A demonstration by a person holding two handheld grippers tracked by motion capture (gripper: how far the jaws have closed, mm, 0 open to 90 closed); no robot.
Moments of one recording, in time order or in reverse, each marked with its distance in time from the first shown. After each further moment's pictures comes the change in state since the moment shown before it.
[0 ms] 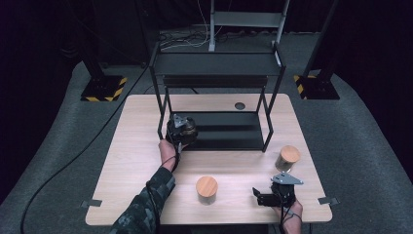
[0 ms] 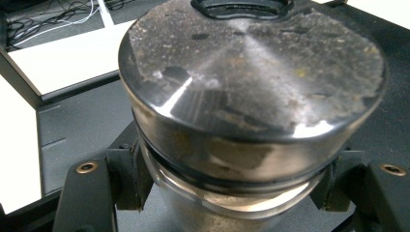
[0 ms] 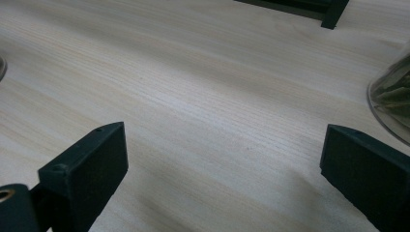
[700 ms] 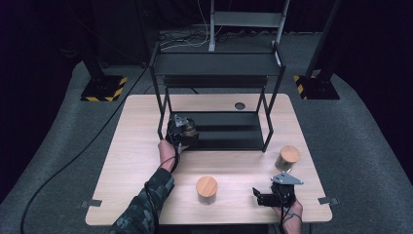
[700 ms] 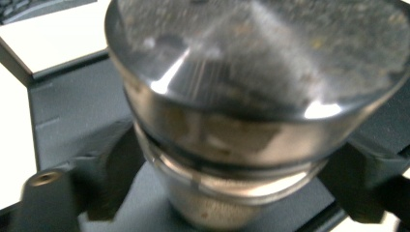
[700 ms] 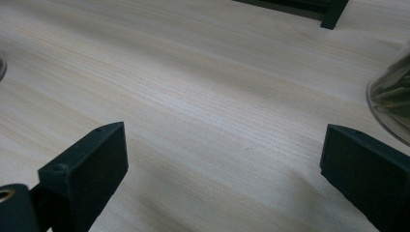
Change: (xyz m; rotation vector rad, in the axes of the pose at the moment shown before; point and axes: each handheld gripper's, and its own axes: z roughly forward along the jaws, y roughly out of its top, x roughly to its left) left arm 0.000 0.001 -0.003 0.105 -0.022 -0.020; right arm 0.000 0.000 0.000 -0.001 0.000 0.000
